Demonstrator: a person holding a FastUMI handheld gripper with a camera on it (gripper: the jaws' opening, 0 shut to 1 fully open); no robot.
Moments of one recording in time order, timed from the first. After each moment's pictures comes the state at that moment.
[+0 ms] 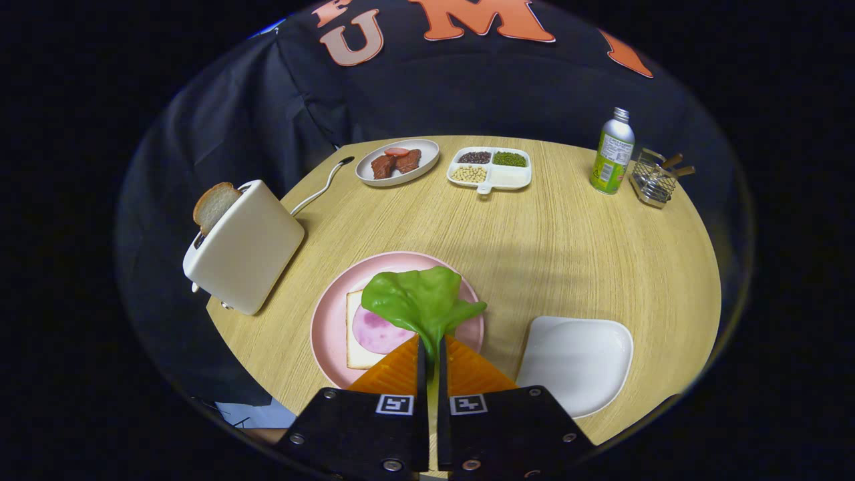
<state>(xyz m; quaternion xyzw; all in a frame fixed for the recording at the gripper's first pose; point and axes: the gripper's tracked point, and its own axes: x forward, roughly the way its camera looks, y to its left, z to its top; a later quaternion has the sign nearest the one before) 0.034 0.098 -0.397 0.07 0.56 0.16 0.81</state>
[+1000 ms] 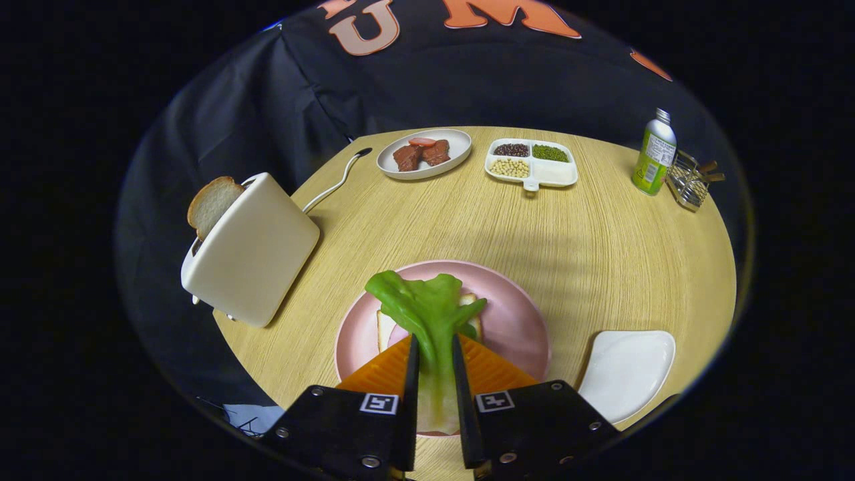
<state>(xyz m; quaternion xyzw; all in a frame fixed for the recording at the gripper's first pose) 0.046 0.156 -0.416 0.08 0.57 0.18 0.80</state>
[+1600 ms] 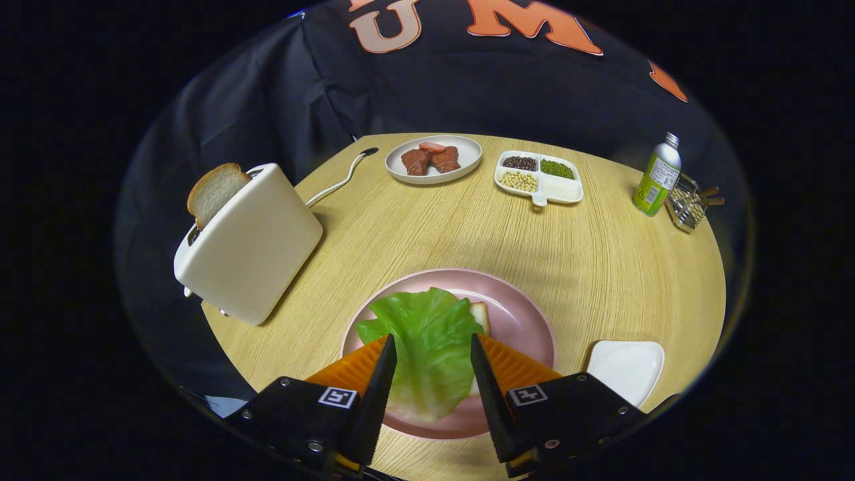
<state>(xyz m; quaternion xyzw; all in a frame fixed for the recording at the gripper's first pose) 0.054 0.165 -0.401 0.04 0.55 0.17 0.82</state>
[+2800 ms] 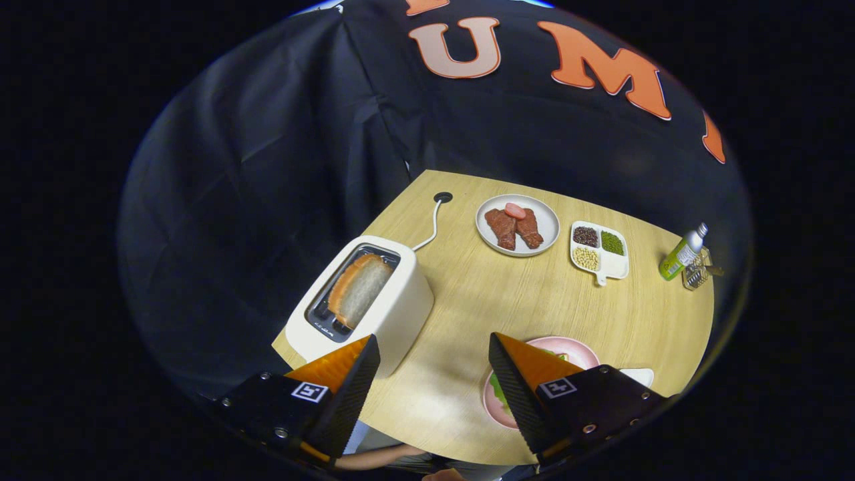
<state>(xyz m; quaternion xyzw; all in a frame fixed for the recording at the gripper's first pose) 0.102 0.330 -0.241 0.03 0.54 0.22 0.81</state>
